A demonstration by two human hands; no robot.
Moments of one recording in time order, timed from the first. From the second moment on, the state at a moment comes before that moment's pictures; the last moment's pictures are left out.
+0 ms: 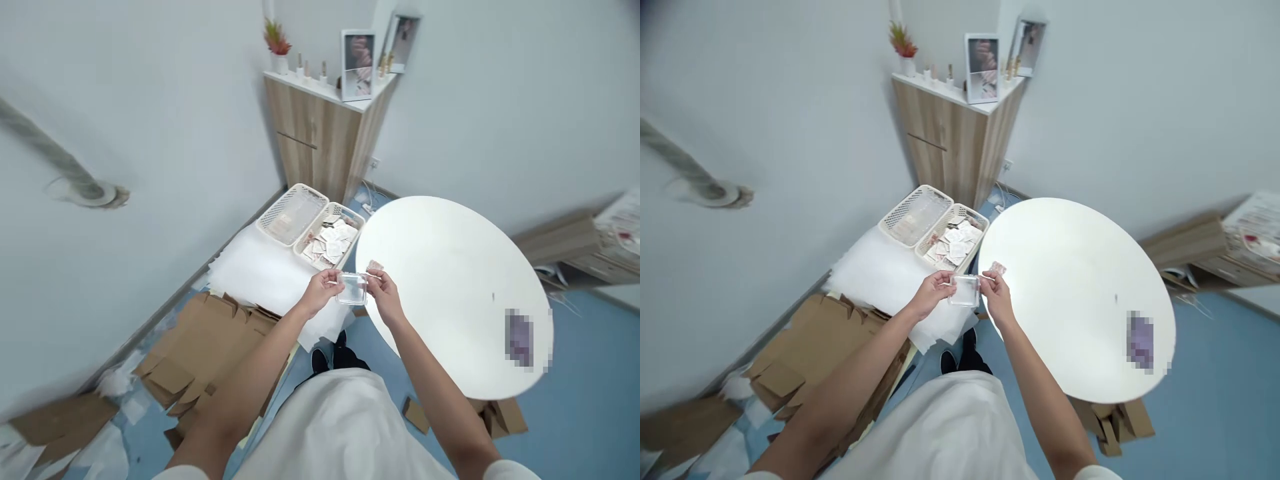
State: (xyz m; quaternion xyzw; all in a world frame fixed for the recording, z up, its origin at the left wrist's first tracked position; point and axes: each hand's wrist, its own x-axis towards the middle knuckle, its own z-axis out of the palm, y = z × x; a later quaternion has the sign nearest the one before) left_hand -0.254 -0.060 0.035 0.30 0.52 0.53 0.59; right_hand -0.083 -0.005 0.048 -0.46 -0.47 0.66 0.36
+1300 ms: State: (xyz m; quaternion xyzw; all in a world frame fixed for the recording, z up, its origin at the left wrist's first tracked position) left_hand 0.030 0.012 0.018 0.63 0.44 0.26 0.59; right_hand 0.247 -0.002 0.023 -0.46 -0.71 0.45 0.28
